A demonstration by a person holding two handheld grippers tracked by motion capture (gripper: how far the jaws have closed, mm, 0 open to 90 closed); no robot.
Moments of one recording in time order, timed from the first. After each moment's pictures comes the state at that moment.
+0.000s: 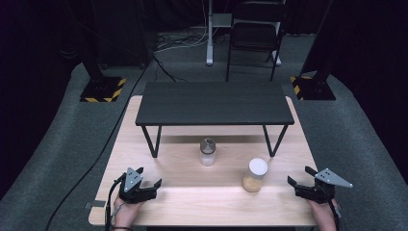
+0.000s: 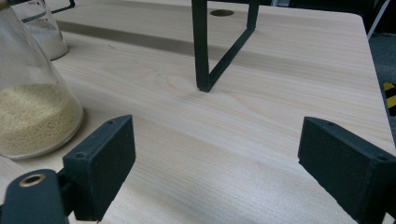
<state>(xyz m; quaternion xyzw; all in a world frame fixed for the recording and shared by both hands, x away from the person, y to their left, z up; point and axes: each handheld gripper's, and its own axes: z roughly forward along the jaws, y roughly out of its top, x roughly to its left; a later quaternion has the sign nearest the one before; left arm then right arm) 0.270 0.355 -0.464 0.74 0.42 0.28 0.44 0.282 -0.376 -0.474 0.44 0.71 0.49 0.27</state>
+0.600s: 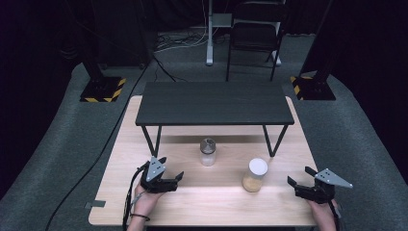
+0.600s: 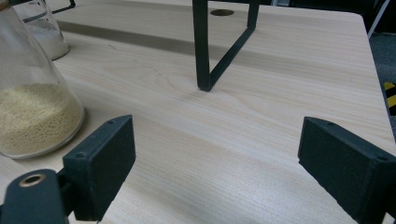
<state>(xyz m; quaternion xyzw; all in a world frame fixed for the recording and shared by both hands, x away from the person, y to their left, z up) 0.310 0.300 -0.438 0.77 0.35 0.26 0.46 0.281 -0.376 -0.474 0.44 0.70 0.49 0.27</state>
